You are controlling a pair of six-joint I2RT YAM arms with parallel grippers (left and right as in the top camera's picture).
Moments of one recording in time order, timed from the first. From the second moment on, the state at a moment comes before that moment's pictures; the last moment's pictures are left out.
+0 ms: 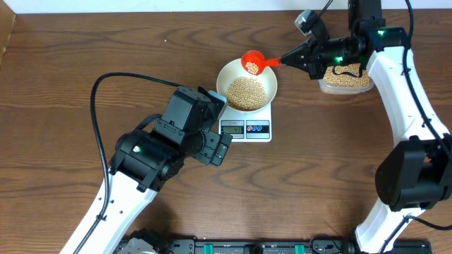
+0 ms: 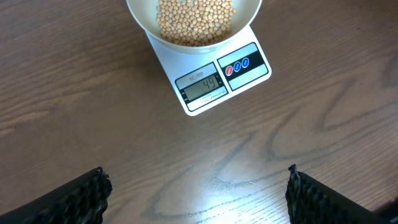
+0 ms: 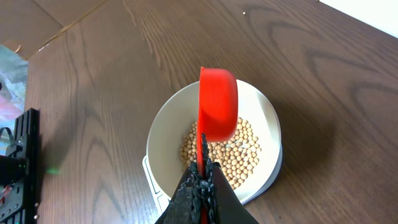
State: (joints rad) left arm -0.54 1.19 1.25 -1.05 0.01 -0.04; right arm 0.08 1.94 1.77 -0.91 -0.95 -0.60
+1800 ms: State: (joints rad) left arm -0.54 1.19 1.25 -1.05 0.01 -0.04; right arm 0.10 1.92 1.77 -1.00 -0.95 -0.71
